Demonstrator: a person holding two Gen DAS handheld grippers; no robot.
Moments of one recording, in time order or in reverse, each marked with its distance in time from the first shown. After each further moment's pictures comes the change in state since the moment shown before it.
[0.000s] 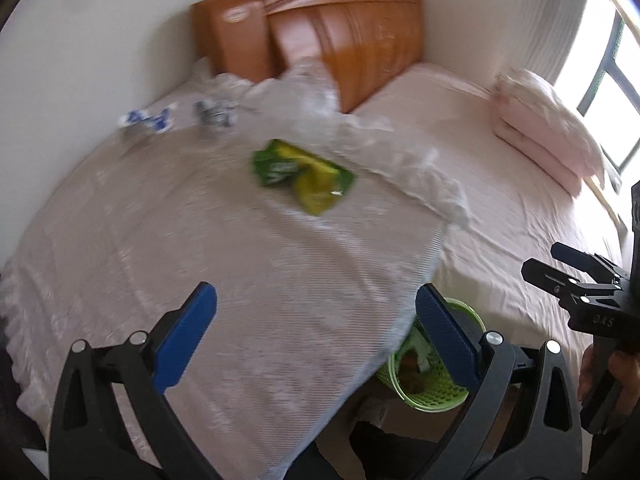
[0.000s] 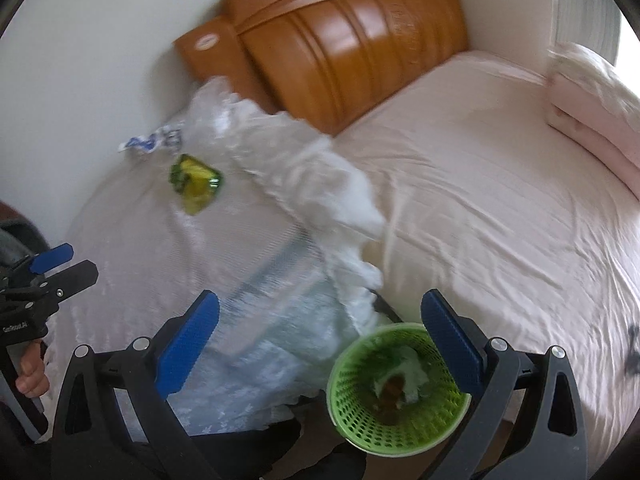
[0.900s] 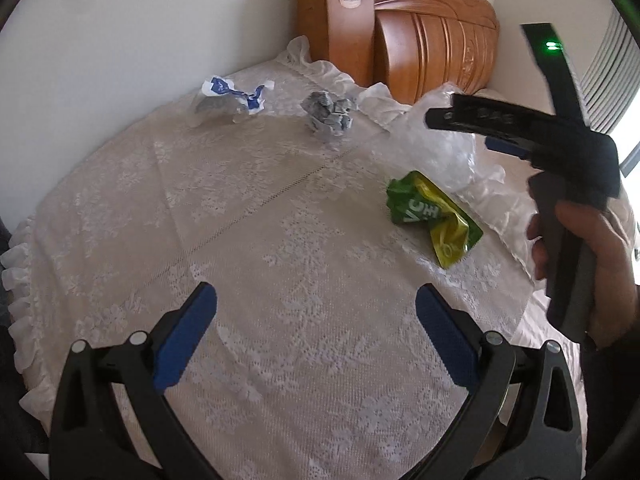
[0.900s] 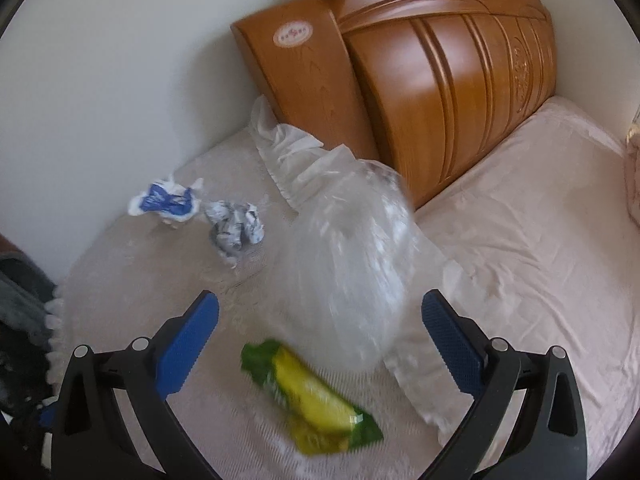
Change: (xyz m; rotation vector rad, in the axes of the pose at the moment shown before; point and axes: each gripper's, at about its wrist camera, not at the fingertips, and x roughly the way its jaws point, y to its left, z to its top) left arm 0.036 0.113 0.037 -0.191 0.035 0.072; right arm 0.178 0.145 0.183 -0.135 0.033 0.055
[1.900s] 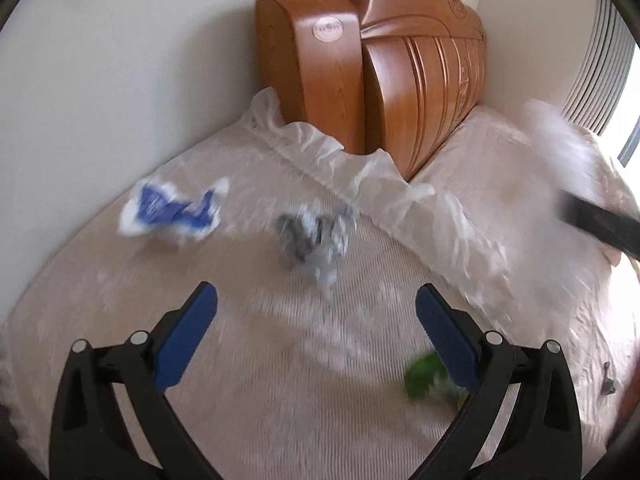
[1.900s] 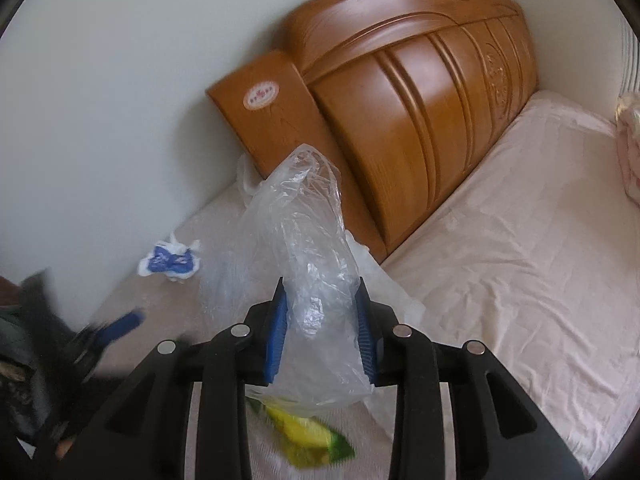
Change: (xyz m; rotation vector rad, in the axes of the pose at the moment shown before) left arm 0.098 -0.028 0.133 0.111 -0.112 0.004; right arm -0.068 -0.053 0.006 0.138 -0.139 0.070
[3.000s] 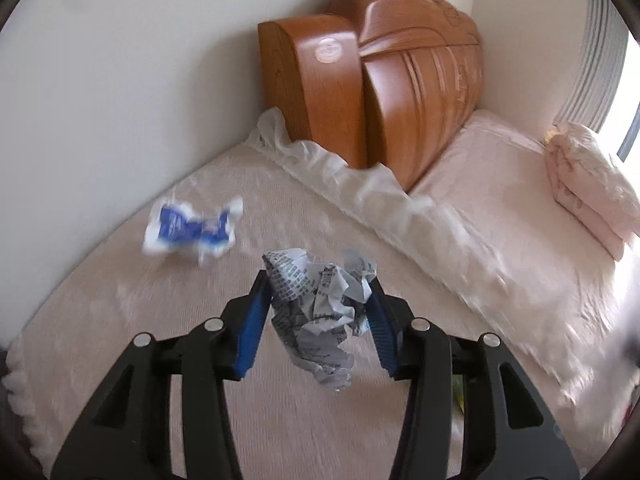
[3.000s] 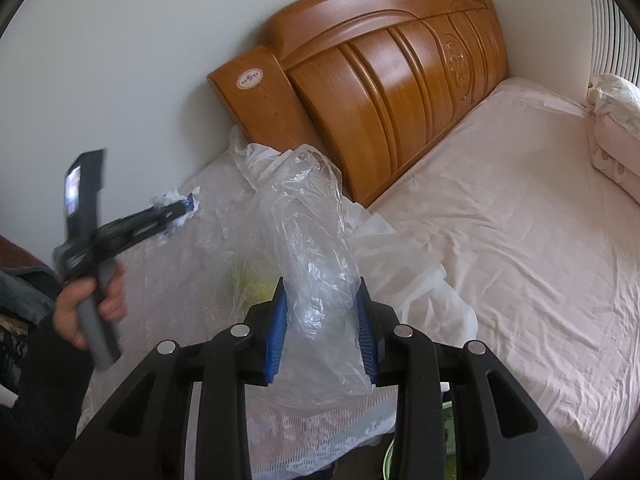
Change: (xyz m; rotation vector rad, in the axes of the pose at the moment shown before) left arm -0.045 0.005 -0.010 0.026 -0.036 -0.002; right arm -0.090 -0.017 -0.087 0.013 0.030 -0.050
